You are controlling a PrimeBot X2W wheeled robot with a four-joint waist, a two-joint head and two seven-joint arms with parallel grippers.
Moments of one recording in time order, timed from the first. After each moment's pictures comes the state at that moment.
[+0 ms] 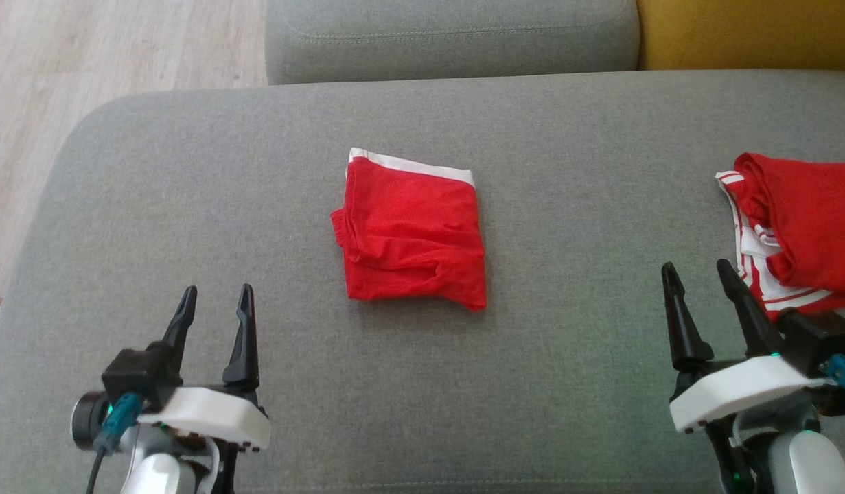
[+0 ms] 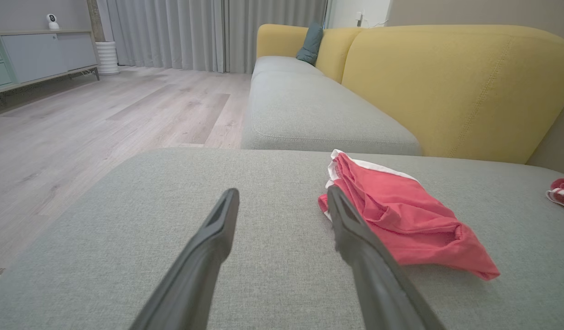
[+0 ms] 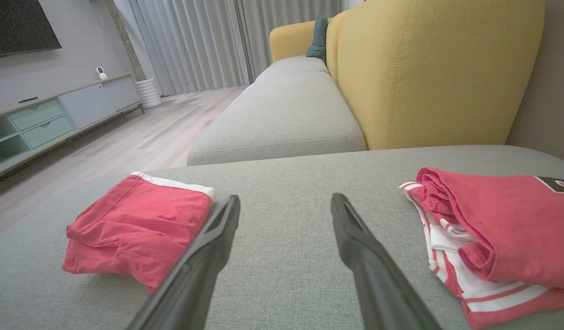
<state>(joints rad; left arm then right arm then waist) 0.00 0.13 -0.18 0.13 -0.23 0.07 -0.20 0.03 -0.05 -0.01 -0.02 0.19 0.13 0.09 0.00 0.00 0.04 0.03</state>
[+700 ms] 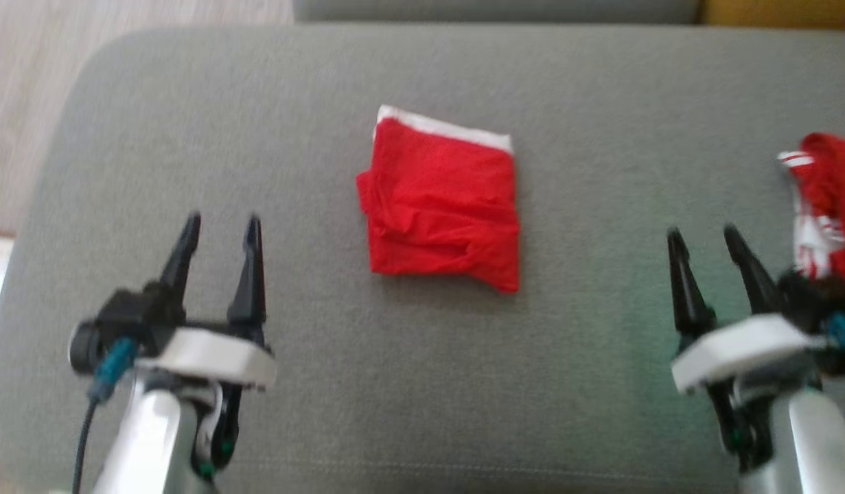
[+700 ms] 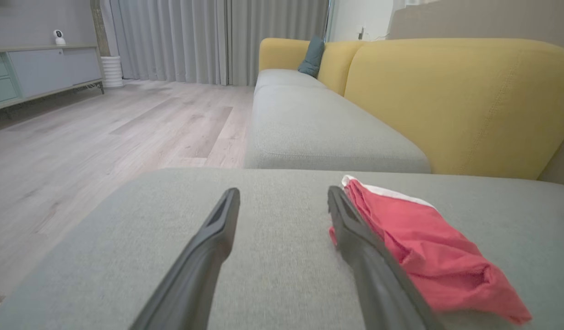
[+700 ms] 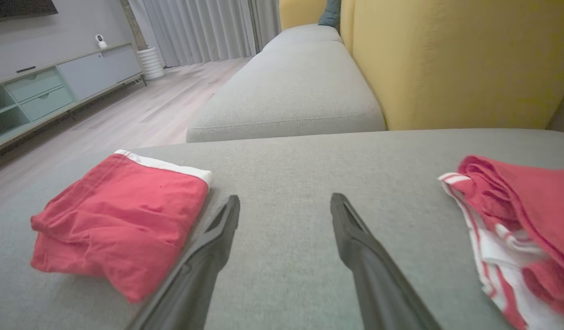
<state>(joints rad) -0.11 0.14 -0.21 0.11 -0.24 0.06 -0.21 -0.03 -0.05 -0.04 0.01 0.16 0.13 0.11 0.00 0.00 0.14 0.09</state>
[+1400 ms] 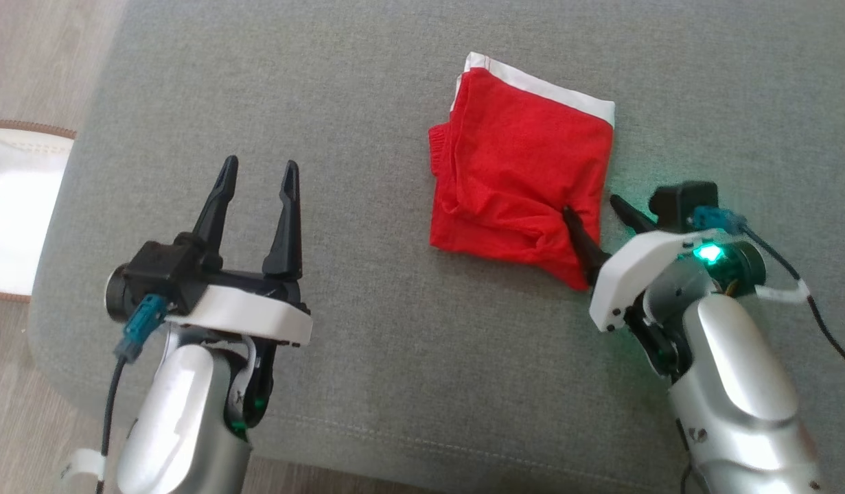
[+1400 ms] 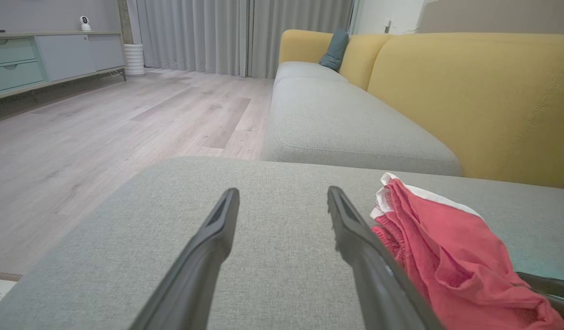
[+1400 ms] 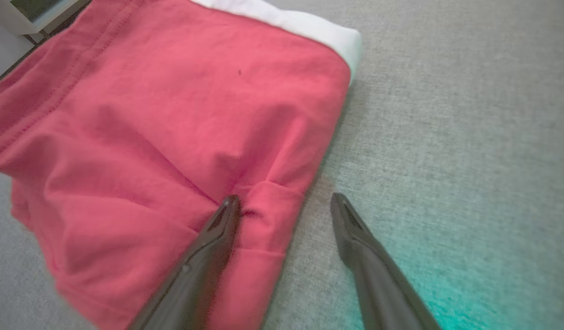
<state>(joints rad) -0.27 0.07 -0.25 0.16 -0.23 0.03 -0.25 -0.42 -0.05 0.16 0.46 0.18 0.13 0.28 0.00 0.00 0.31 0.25</state>
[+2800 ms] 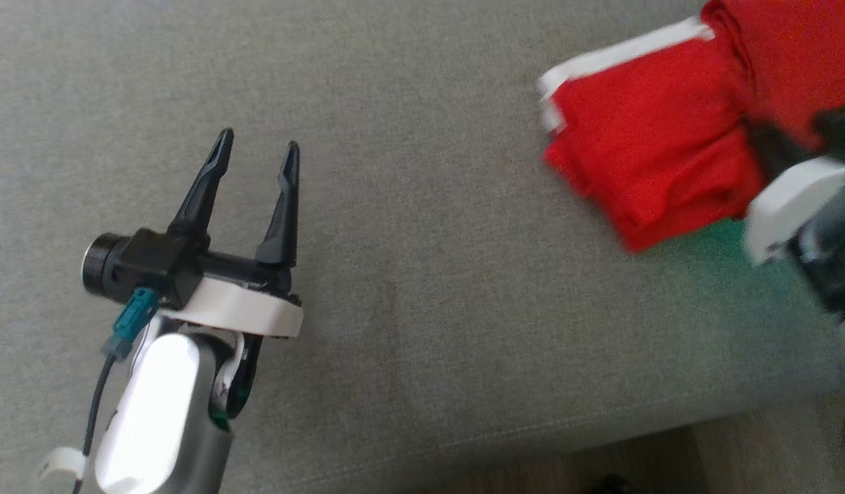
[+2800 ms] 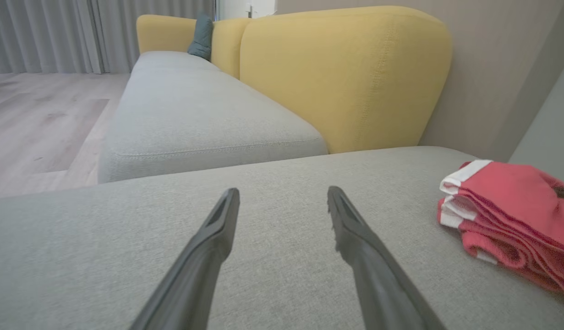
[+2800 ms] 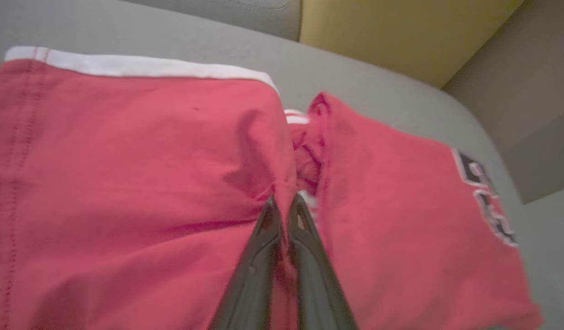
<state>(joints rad) -0.28 0.13 -0.26 0.07 -0.17 0.00 -0.23 -0.48 -0.38 0.18 0.33 0.18 0.13 0.29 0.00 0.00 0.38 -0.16</state>
